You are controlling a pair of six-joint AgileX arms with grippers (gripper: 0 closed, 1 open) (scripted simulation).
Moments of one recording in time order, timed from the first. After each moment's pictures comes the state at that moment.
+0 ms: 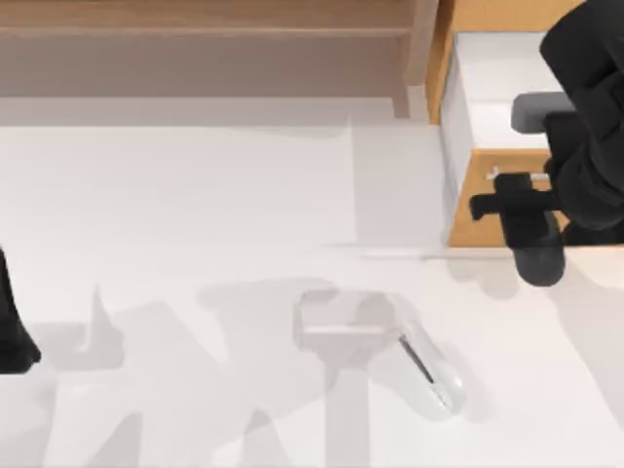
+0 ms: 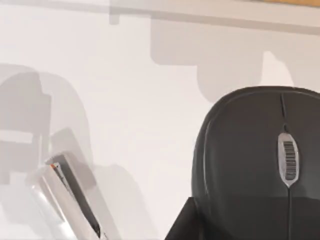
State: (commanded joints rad) left arm 0.00 0.00 0.00 0.00 0.00 0.00; right arm 0.42 1.60 1.22 -0.91 0.03 0.33
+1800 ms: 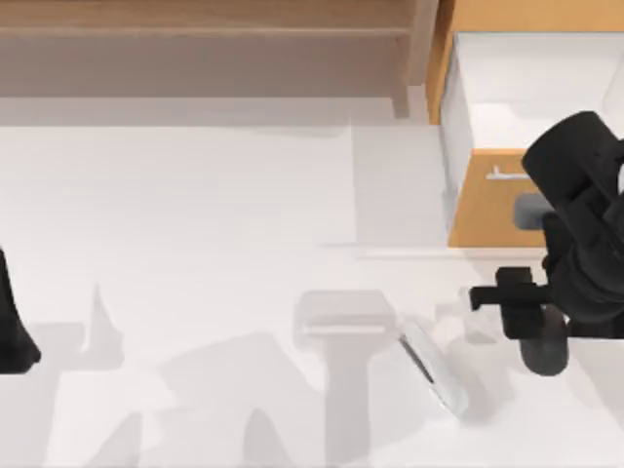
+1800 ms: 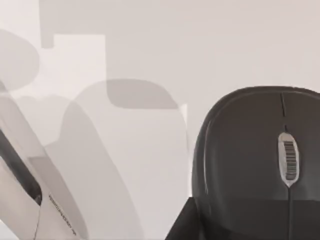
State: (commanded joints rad) left arm 0.00 0.00 0.00 0.00 0.00 0.00; right arm 0.46 1.58 0.95 -0.77 0.05 0.45
